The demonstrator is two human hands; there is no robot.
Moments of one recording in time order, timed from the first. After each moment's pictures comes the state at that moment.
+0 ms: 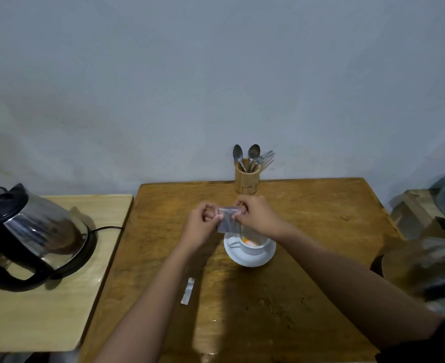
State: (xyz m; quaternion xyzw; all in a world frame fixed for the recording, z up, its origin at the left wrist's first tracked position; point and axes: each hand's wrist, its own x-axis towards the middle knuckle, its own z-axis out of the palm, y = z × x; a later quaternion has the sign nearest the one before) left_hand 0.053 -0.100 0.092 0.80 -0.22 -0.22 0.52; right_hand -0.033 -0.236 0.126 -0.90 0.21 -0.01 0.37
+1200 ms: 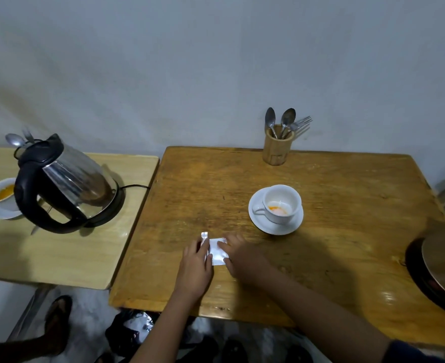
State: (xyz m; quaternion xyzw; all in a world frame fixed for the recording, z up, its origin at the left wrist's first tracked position) left_hand -0.026 0.022 -0.028 0.93 -0.24 -0.12 0.26; right_hand -0.078 -0.123 -0.014 -0.98 0.00 0.08 0.19
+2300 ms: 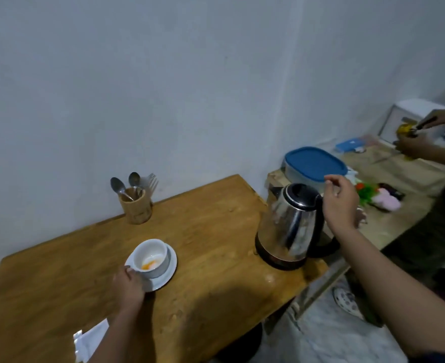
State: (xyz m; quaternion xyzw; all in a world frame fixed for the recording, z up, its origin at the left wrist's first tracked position) left_hand -0.024 -0.146 0.021 0.87 -0.13 -0.16 0.44; right_hand -0.360 -0.387 0.175 -0.62 0.58 -0.49 0.20
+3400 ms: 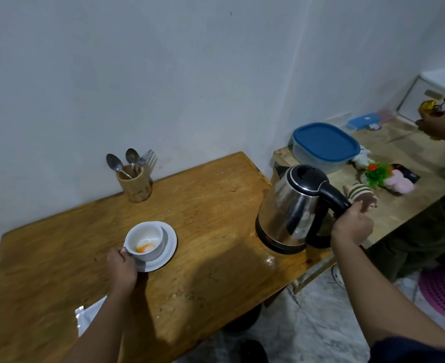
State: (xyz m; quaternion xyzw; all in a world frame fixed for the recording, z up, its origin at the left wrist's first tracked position) left_hand -0.012 -0.142 0.016 0.87 -0.12 -0.16 0.45; right_hand -0.358 -0.350 0.141 -0.28 0.74 -0.52 0.31
